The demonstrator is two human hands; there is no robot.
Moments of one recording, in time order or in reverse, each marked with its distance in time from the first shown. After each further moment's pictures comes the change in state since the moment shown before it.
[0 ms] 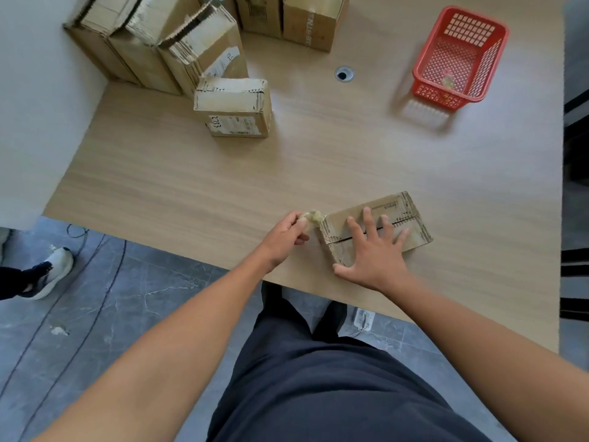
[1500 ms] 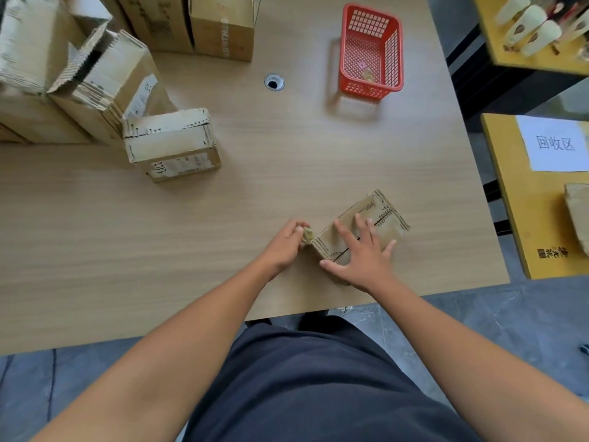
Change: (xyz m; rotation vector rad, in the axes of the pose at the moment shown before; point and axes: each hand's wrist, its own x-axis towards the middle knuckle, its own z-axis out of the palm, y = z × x) left_hand 0.066 0.019 -0.019 0.194 -0.343 -0.046; right_hand 0.003 -0.046 0.004 0.269 0.090 0.436
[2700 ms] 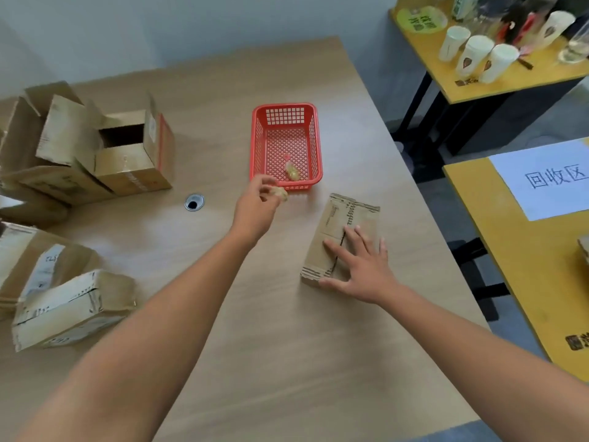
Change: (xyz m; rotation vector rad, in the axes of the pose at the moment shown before) left_hand 0.231 0.279 0.088 0.336 0.390 0.372; right_hand 0.208 0.195 -0.126 0.097 0.121 -0.210
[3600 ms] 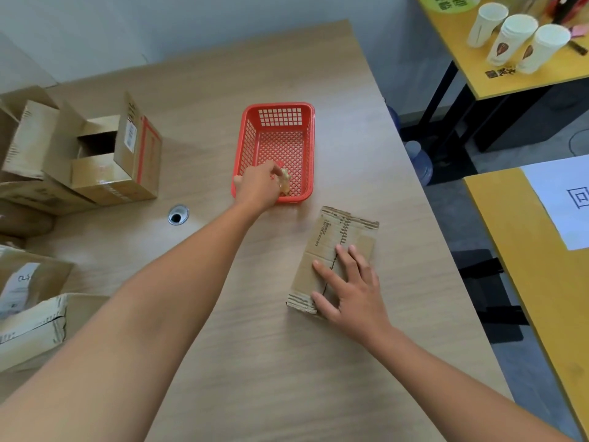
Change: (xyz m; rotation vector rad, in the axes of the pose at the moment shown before) left_hand 0.131 0.002 0.062 0.709 -0.002 0.007; right_hand 0.019 0.015 0.020 0.226 0.367 -0.093
